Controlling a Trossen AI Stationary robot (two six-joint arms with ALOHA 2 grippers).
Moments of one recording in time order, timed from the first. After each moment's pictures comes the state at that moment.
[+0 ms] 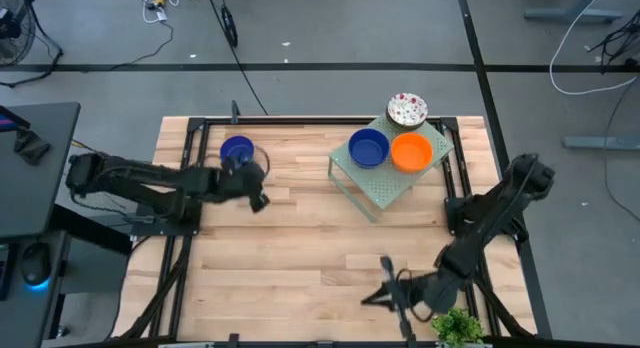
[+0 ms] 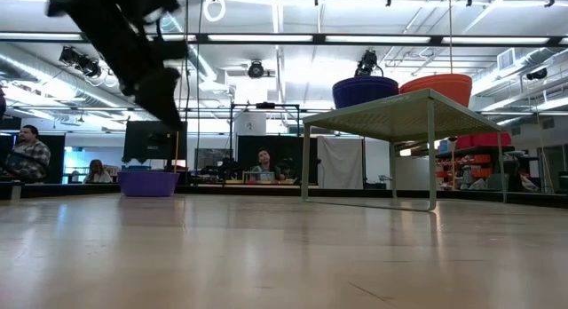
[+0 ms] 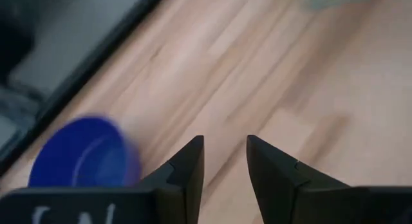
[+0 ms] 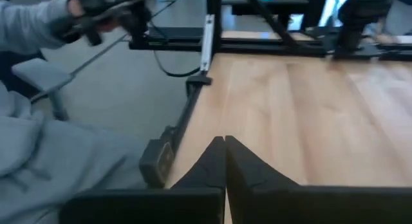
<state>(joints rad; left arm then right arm) -0.03 1.15 0.67 -0.52 -0.64 -0.42 0.85 1.53 0.85 0.31 0.57 0.28</state>
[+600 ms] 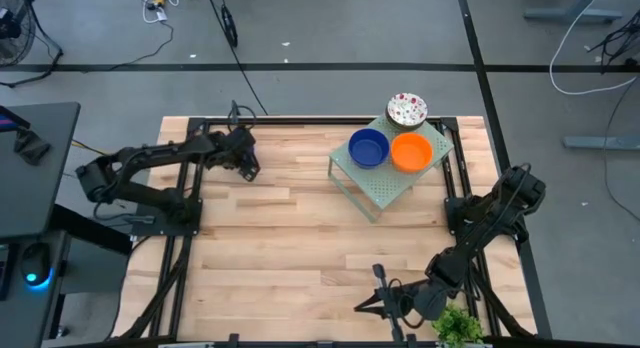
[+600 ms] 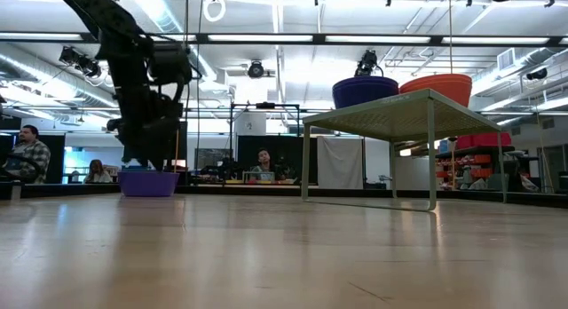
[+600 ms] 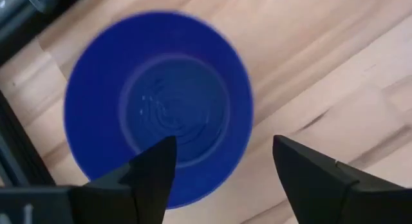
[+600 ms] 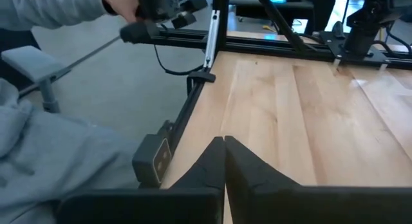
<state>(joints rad) 0.61 1.28 0.67 -0.57 -0.28 -0.25 0.85 1.69 0.85 0.50 0.57 0.20</state>
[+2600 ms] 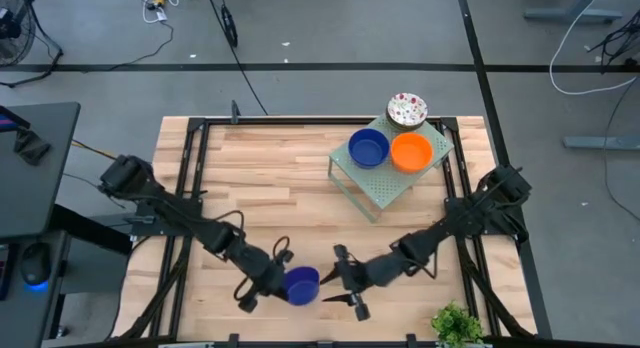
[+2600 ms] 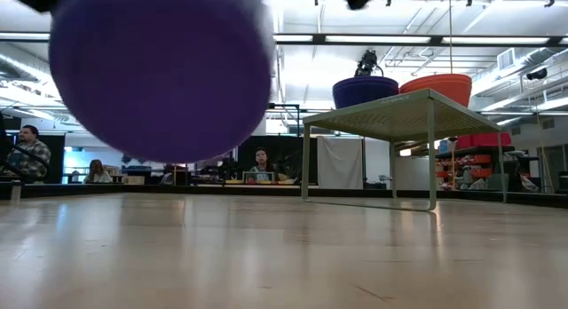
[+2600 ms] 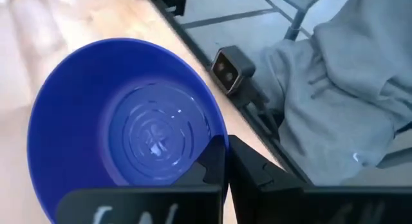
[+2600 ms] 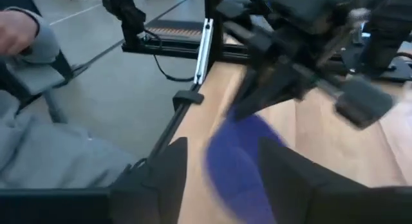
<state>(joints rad) -0.54 1.54 0.78 0.22 0.15 -0.14 0.56 1.76 1.05 0.38 0.20 0.12</state>
